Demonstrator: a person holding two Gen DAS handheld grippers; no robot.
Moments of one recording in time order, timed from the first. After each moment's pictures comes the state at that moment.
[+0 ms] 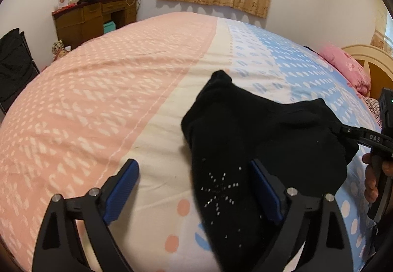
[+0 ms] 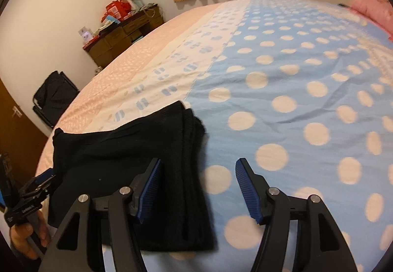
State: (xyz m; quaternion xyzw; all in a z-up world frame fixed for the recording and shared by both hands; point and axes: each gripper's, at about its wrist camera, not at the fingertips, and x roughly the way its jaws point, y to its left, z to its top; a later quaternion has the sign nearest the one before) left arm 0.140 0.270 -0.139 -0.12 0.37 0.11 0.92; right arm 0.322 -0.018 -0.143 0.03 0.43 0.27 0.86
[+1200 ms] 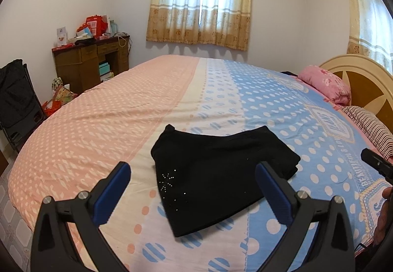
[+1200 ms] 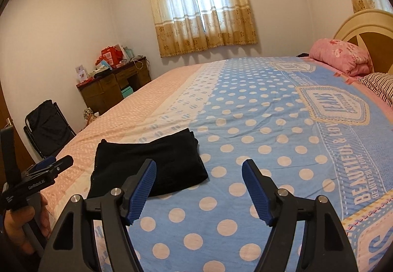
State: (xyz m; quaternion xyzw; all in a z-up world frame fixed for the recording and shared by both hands) left arm 0.068 0.205 -0.062 -0.08 0.26 0.09 0.96; right arm 0.130 -0.094 -0.038 0.05 0.27 0.20 0.94
